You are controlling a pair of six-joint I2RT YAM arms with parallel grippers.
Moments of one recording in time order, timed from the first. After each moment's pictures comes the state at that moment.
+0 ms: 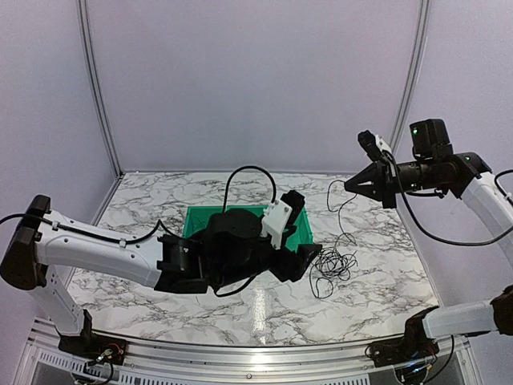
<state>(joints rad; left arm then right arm) -1.35 1.71 1.19 0.29 -0.34 -0.22 0.28 1.15 1.33 -0.85 -0.83 -0.60</state>
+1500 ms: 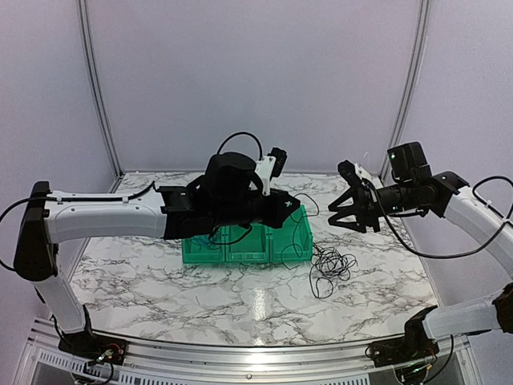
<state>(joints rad) -1.11 1.77 1.44 0.02 -0.04 -0.48 0.39 1.15 1.10 -0.71 -0.82 -0.56</state>
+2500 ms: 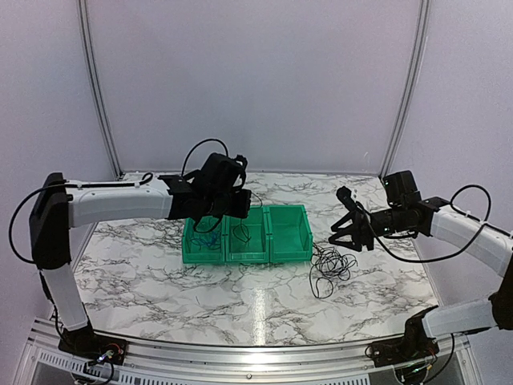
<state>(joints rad) -0.90 1.83 1.44 -0.24 -0.30 -0.39 0.29 1.19 0.83 -0.49 -0.80 -0.52</state>
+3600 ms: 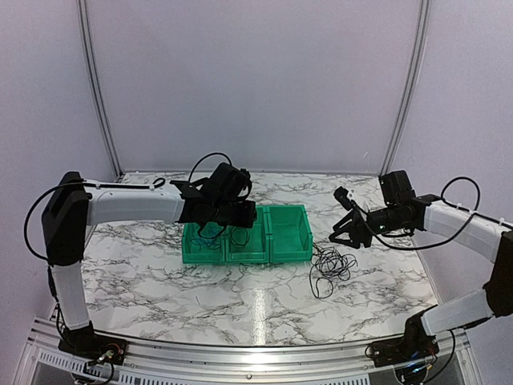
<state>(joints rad) -0.88 1.96 1.46 -0.27 -0.22 -0.47 0.26 1.26 0.84 -0.47 -0.74 -0.50</state>
